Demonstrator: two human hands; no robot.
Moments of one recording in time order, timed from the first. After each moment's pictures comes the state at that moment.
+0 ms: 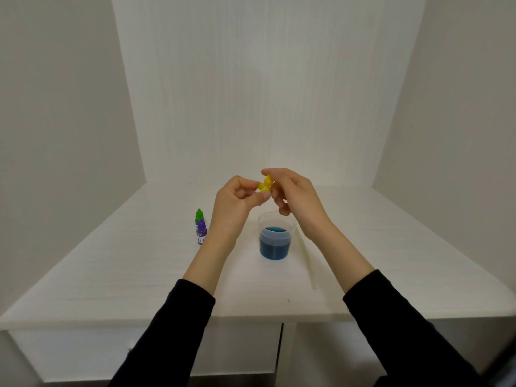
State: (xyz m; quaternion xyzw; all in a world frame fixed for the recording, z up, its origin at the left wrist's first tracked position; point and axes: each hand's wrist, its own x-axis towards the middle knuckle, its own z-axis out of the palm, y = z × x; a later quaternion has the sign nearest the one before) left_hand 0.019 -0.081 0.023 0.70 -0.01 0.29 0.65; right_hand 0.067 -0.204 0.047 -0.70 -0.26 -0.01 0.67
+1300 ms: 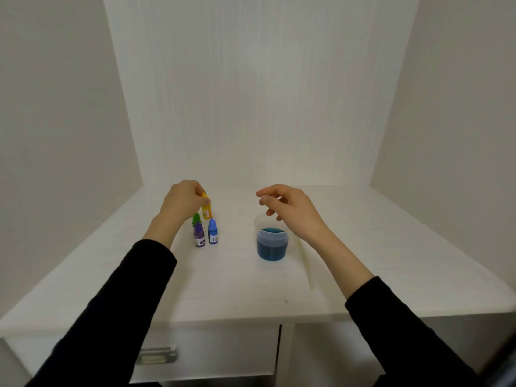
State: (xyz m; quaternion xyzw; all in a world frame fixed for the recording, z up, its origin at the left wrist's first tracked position) left_hand 0.064 0.024 0.023 0.92 0.18 0.19 0.29; right_hand 0.073 -0.214 0.028 -0.80 -0.28 -0.04 0.53
